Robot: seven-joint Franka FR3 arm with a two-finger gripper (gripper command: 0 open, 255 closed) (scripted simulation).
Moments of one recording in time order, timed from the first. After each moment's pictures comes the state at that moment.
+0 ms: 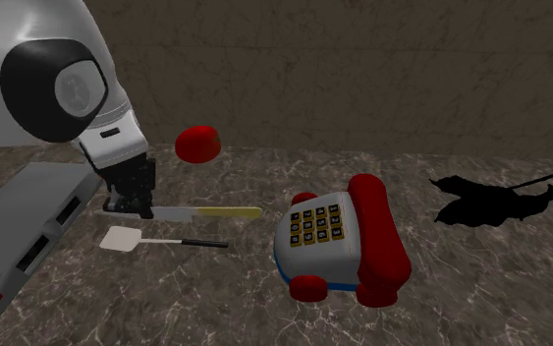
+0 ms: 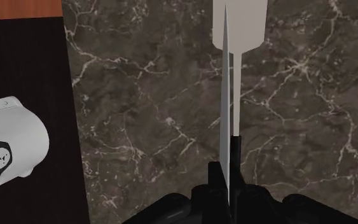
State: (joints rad) arm -0.04 -0.36 0.21 -2.33 0.07 1.94 1.69
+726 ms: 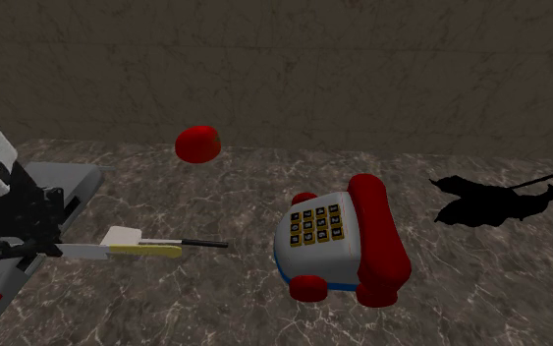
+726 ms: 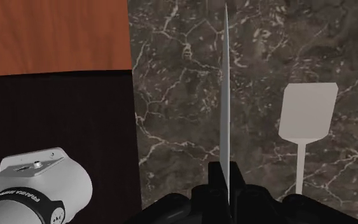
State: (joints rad) arm 0.09 -0.52 0.38 -2.44 0.20 1.90 1.91
